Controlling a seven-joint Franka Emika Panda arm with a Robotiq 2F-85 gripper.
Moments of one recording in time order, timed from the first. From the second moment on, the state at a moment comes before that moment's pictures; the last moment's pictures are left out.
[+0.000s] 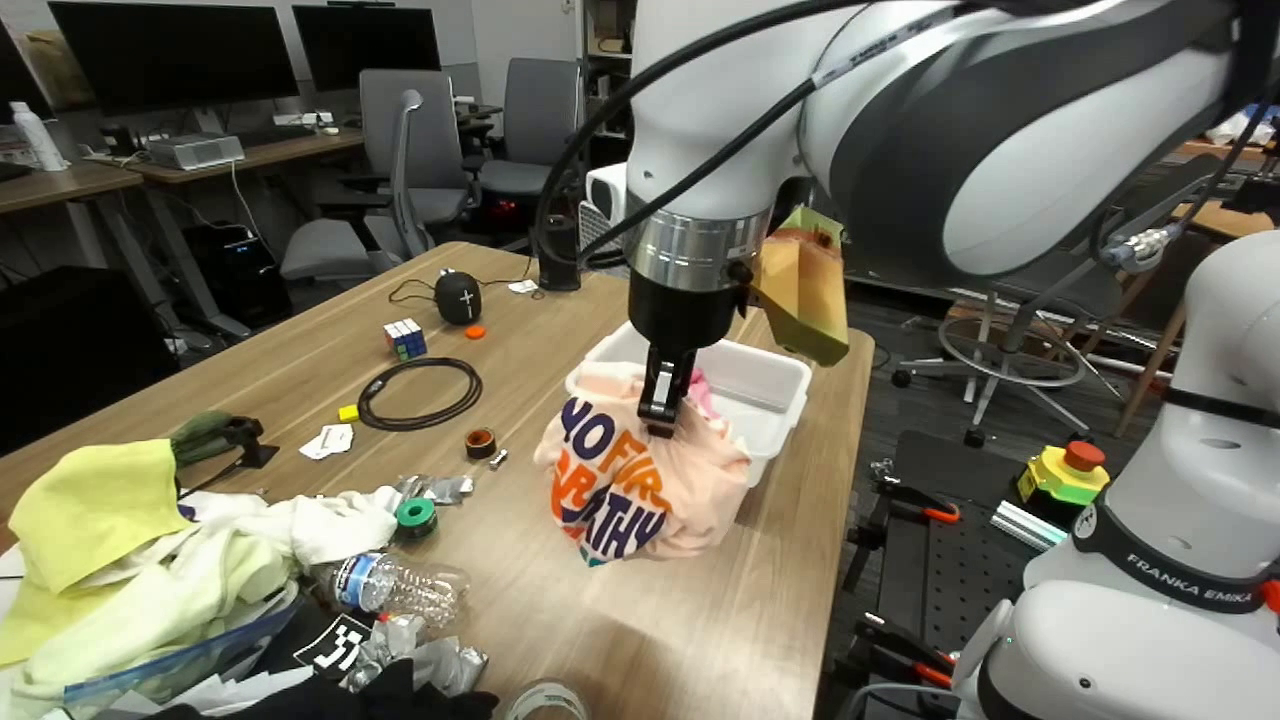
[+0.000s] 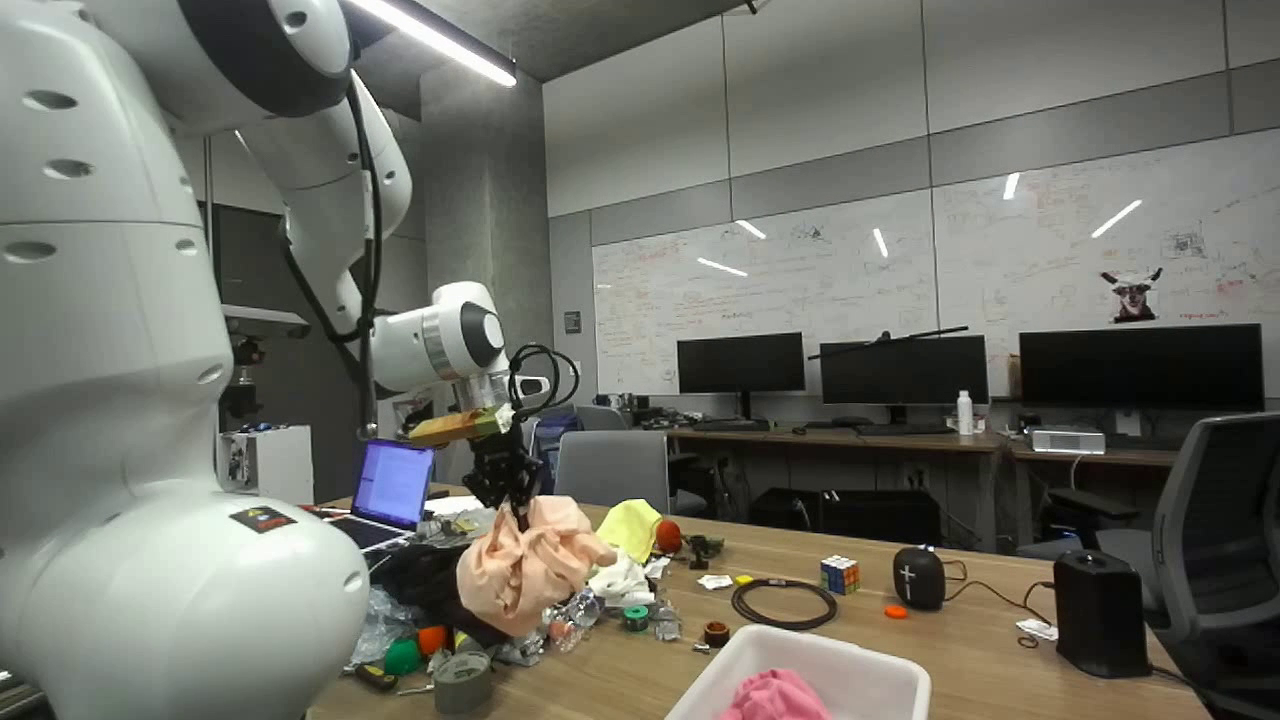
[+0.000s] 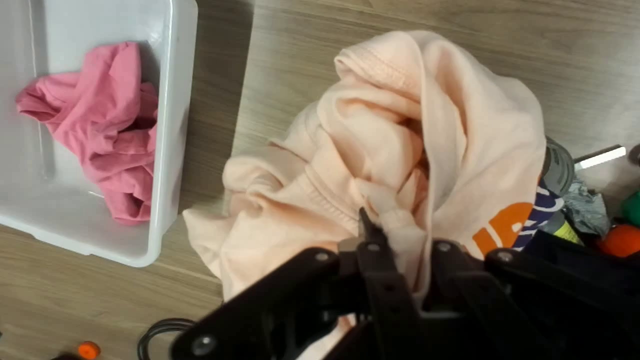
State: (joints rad) arm 0.16 -0.19 0.33 -2.43 -0.21 2.30 0.33
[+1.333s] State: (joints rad) arm 0.05 -0.16 0.09 -2.35 -0.25 2.29 0.24
